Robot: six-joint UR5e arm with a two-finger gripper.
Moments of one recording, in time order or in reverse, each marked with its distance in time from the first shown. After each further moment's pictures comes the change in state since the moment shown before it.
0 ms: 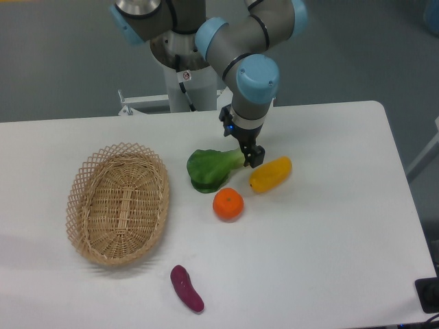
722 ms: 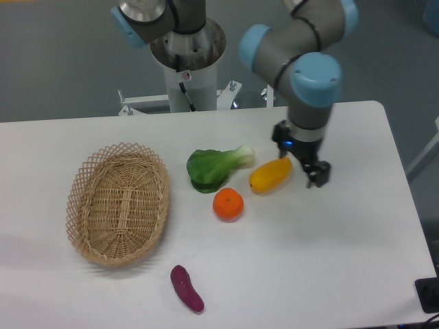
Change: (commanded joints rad) arm 0.092 -0.212 0.367 -0.011 0.043 0.002
